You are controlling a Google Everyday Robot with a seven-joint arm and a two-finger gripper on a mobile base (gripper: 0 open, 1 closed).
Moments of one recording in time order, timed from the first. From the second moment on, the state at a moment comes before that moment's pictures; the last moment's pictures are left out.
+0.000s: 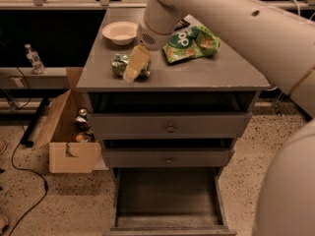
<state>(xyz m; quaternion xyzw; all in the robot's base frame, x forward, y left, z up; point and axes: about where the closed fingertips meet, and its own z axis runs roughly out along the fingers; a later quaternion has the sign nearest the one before) 0.671 0.040 0.890 -0.54 0.80 0.04 0.25</state>
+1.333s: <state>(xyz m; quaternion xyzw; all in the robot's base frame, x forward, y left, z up) 0.711 0.075 0.840 -0.53 0.81 0.09 0.23</state>
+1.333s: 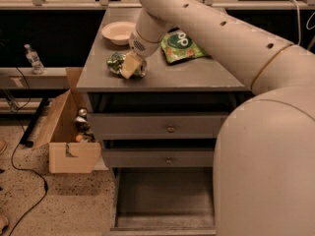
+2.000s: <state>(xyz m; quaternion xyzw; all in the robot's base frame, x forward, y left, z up) 0.657 0.024 0.875 -0.52 0.78 0.13 0.32</state>
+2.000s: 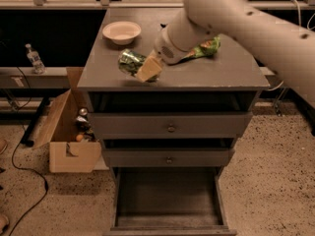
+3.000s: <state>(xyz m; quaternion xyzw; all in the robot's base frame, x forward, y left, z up) 0.590 -0.051 0.833 -0.50 0.76 0.21 0.35</state>
